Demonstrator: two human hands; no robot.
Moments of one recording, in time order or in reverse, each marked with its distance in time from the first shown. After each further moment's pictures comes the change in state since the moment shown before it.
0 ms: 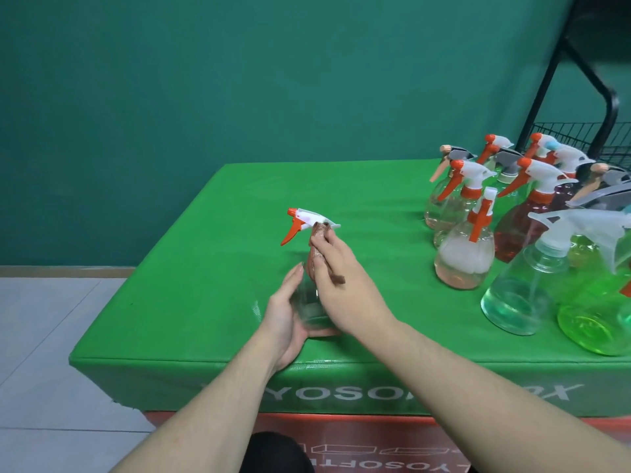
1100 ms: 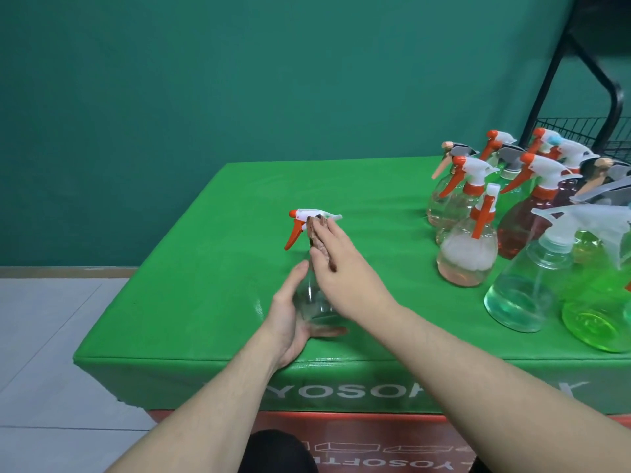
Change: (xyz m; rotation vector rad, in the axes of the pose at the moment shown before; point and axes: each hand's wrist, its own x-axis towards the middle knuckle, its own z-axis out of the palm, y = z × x) left_hand -0.002 0.002 0.002 0.011 -0.024 -0.017; right_hand 0.012 -0.009 -0.006 0.009 -0.033 -0.023
